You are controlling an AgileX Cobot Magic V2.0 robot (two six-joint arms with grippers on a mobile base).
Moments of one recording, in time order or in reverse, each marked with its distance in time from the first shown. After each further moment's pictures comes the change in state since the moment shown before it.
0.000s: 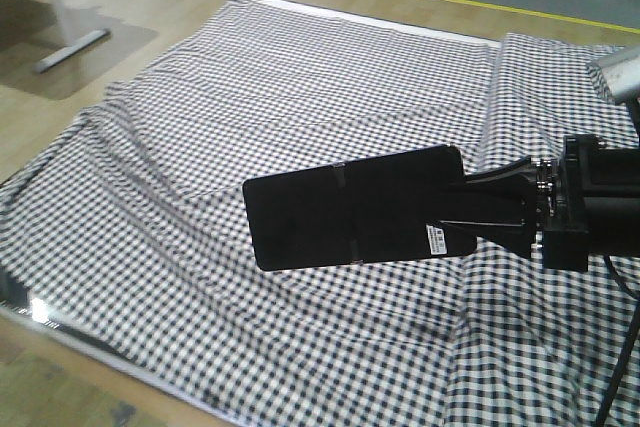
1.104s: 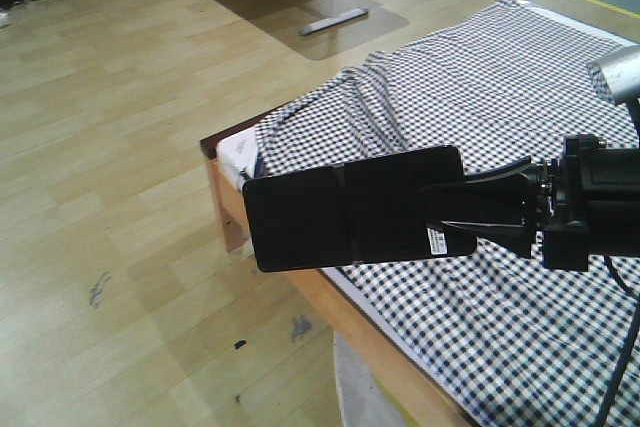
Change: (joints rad) left arm 0.000 0.000 0.000 0.000 0.000 0.000; right arm 0.000 0.000 0.000 0.000 0.000 0.000
